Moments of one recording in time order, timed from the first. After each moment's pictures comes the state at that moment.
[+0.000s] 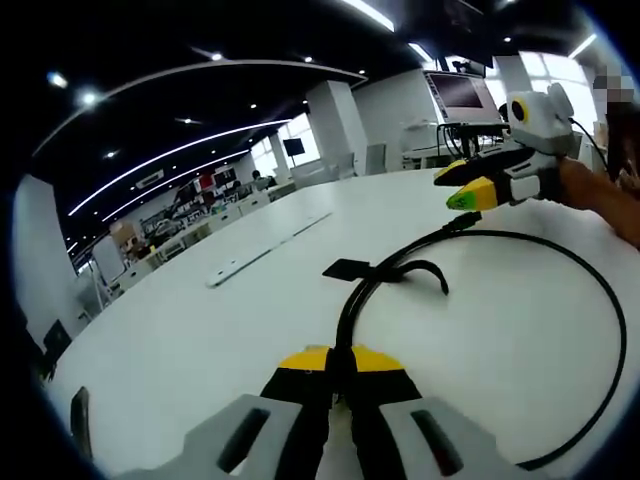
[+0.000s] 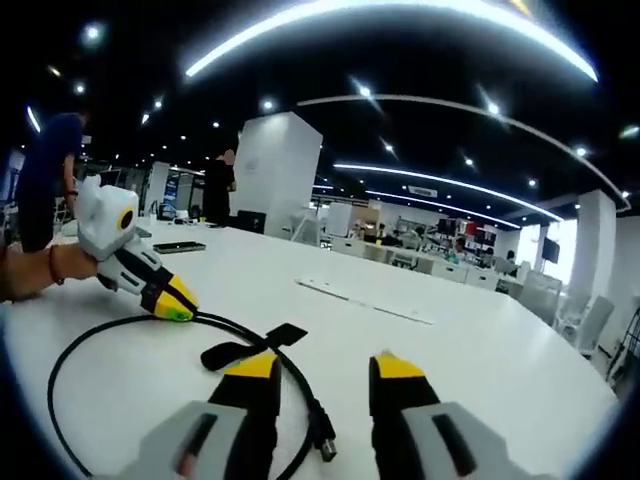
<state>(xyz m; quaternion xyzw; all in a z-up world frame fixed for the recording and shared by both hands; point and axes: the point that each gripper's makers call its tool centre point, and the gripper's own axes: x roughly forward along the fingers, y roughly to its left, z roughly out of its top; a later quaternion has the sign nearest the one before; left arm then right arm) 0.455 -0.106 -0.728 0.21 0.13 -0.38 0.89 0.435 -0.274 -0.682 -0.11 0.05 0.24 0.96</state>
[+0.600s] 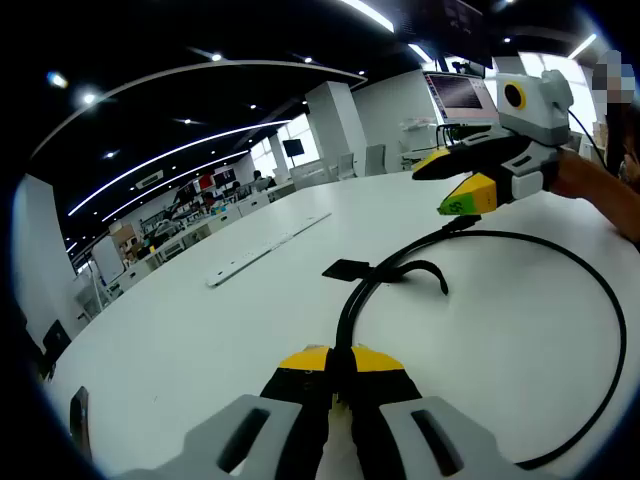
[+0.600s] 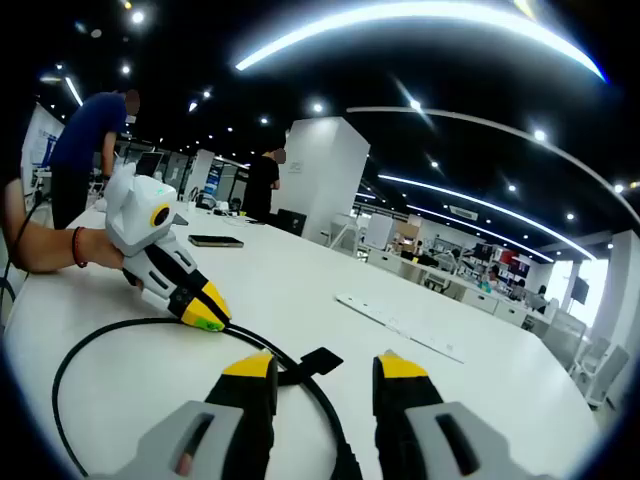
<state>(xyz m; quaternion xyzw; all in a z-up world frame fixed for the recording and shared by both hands) 0.453 -0.105 -0.728 0.21 0.13 -0.38 0.89 0.440 -0.224 -0.668 -0.18 0.04 0.32 0.93</state>
